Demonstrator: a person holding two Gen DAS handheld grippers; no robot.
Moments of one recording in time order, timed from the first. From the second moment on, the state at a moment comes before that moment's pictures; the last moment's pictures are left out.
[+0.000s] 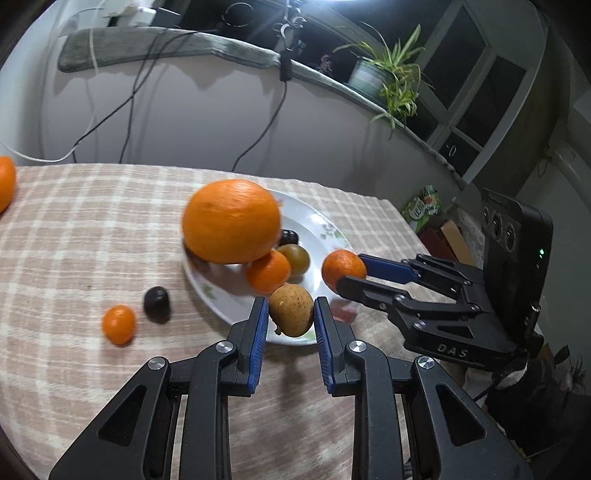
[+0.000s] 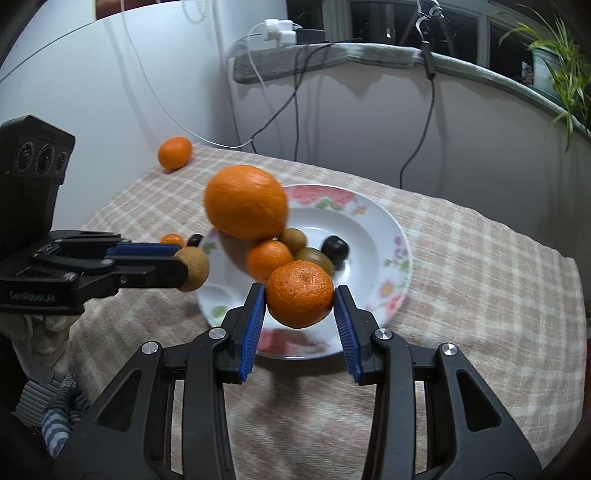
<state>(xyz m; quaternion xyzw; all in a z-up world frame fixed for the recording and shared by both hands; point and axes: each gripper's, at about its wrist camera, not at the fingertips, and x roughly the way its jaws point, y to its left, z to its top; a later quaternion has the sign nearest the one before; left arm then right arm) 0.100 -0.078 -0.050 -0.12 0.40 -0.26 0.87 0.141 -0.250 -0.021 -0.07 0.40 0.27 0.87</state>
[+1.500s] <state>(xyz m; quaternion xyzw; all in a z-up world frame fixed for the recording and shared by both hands) 0.098 -0.114 -0.051 -0.04 0.39 -0.25 0.89 0.149 -0.267 -0.022 -0.06 0.40 0.25 0.88</state>
